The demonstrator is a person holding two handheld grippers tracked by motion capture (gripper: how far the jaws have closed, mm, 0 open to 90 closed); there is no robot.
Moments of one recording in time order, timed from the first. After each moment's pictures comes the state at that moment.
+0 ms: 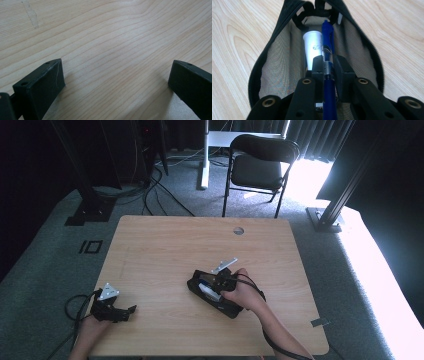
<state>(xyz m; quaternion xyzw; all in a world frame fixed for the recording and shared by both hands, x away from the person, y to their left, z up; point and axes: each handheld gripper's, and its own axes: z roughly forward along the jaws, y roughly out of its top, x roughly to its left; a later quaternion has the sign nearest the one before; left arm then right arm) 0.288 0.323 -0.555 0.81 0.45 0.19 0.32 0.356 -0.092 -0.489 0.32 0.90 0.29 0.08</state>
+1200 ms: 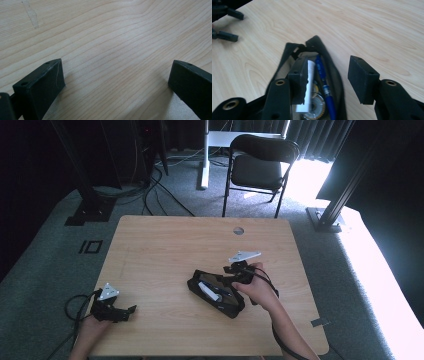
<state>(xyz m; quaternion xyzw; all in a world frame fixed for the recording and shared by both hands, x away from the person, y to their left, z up) 0.288 0.323 -0.555 0.81 0.45 0.19 0.32 0.356 -0.132 -0.452 0.36 0.83 0.41 0.11</state>
